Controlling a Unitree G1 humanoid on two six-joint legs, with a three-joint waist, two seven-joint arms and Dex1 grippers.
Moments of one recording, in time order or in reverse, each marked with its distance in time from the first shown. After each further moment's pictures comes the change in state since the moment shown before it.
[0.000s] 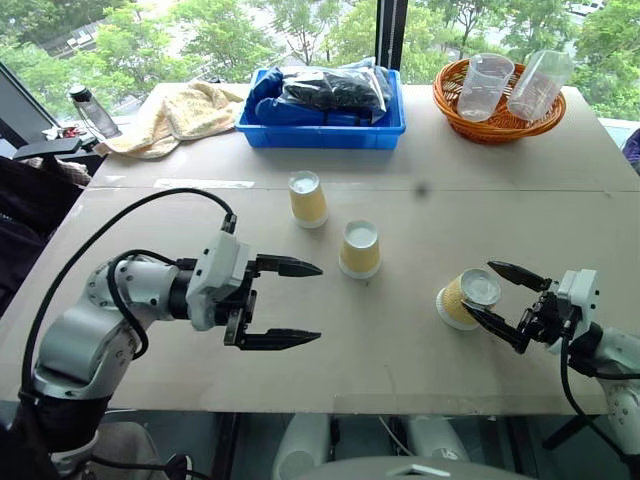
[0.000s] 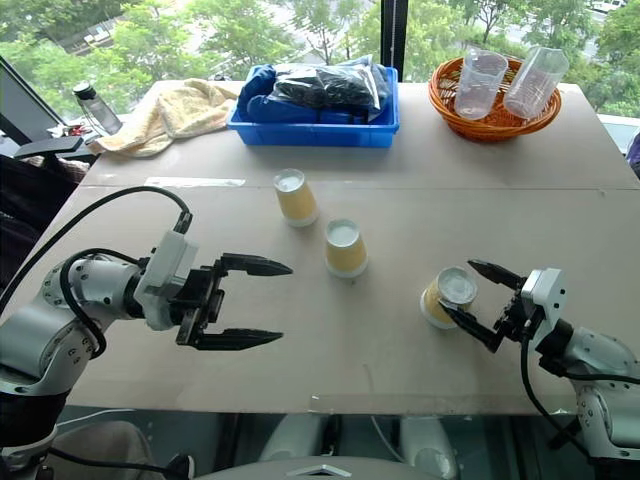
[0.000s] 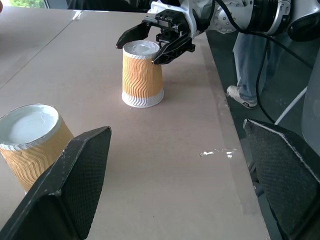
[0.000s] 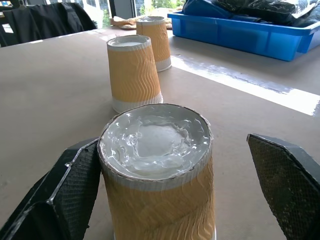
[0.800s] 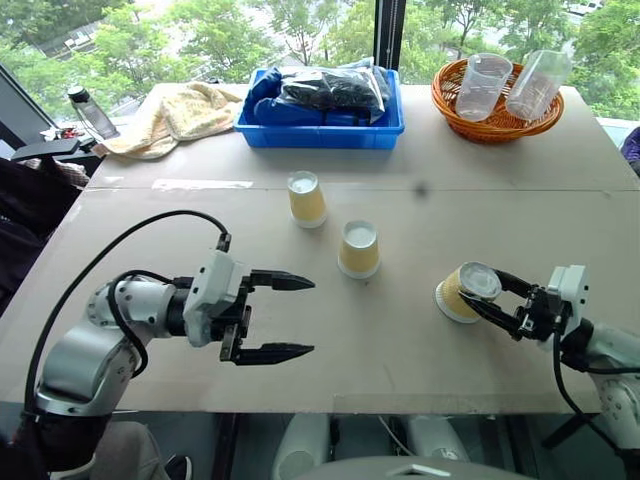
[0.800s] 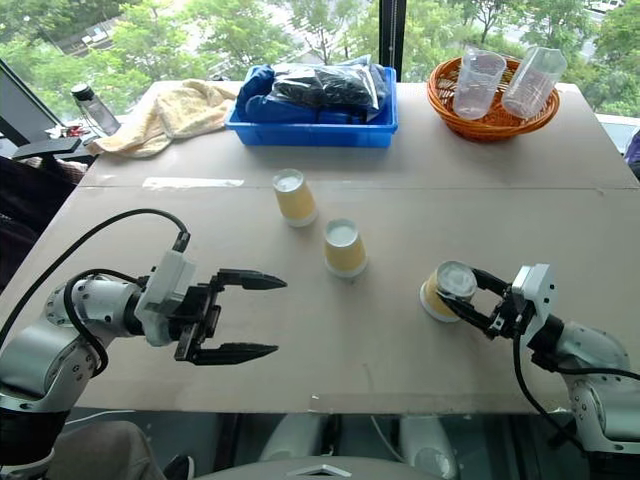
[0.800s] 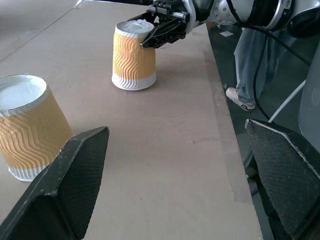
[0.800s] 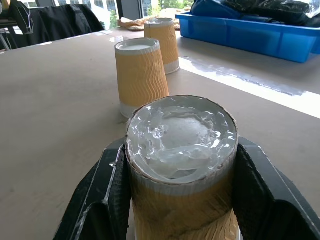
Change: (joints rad) left arm 0.106 -0.010 0.014 0.032 0.032 -0.073 -0.023; right arm -0.081 -0.003 0.037 -0.014 -0.001 0.041 -0.007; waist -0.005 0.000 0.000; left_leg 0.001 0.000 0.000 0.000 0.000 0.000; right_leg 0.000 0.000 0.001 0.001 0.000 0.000
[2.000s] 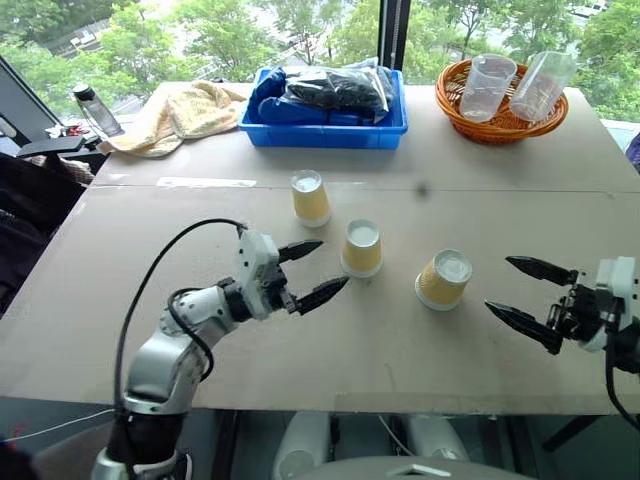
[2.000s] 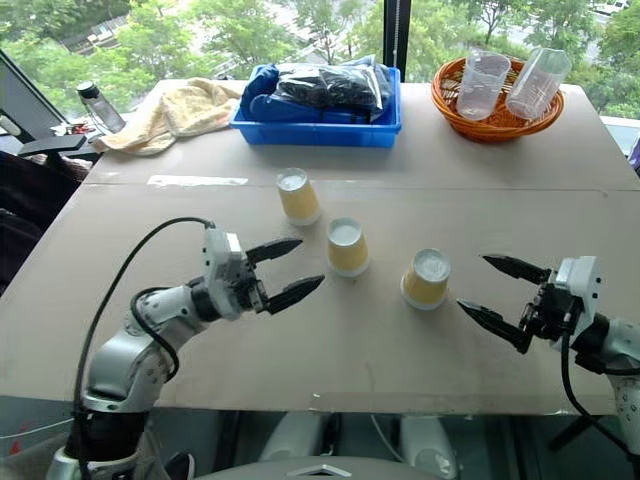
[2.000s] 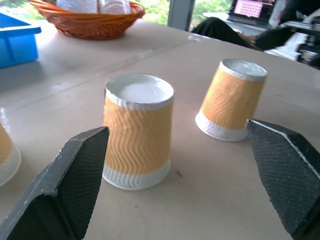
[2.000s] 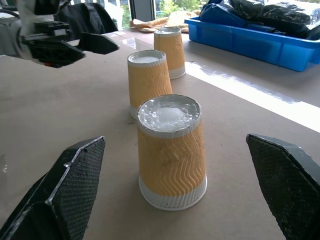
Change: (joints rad) left arm -0.087 -0.436 -0.131 0.122 0.210 -0.047 0.522; right arm 0.147 -0.133 -0.211 -0.083 0.168 0.086 0.140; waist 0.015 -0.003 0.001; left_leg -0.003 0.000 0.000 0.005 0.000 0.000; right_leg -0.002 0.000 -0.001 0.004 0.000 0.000
